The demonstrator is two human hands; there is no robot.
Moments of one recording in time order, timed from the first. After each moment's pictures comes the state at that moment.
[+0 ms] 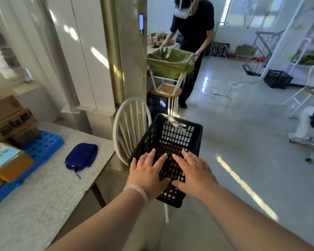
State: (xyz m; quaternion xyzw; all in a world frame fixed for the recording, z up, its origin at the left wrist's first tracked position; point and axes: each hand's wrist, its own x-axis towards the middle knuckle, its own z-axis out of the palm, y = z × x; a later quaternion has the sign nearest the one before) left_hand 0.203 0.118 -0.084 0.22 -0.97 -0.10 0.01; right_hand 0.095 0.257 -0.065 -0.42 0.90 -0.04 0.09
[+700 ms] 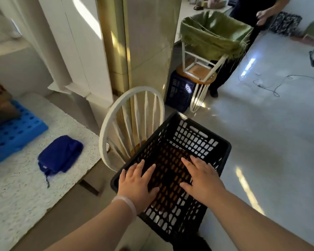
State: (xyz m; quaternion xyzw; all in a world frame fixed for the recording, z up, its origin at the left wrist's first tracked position) left_hand 0.042 0.016 -0.173 0.36 -0.91 -0.18 -0.09; right_hand -0.149 0.140 -0.151 -0.49 0.85 0.03 0.19
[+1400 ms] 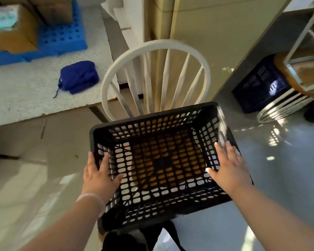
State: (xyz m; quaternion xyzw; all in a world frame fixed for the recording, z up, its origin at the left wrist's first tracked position) left_hand -0.033 0.103 -0.264 0.82 -0.49 -0.30 -0.03; right_hand -0.397 0.054 -0.243 -0.63 0.74 0.16 0.18
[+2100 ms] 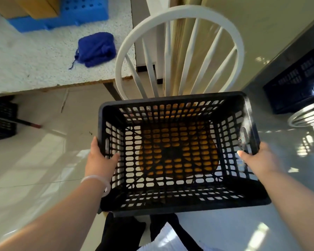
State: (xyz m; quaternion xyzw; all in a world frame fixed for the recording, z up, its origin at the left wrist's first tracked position) left_hand -0.040 0.112 -0.286 0.88 -0.25 -0.34 0.22; right_hand -0.439 0.004 -0.270 -0.45 0.83 0.02 0.31
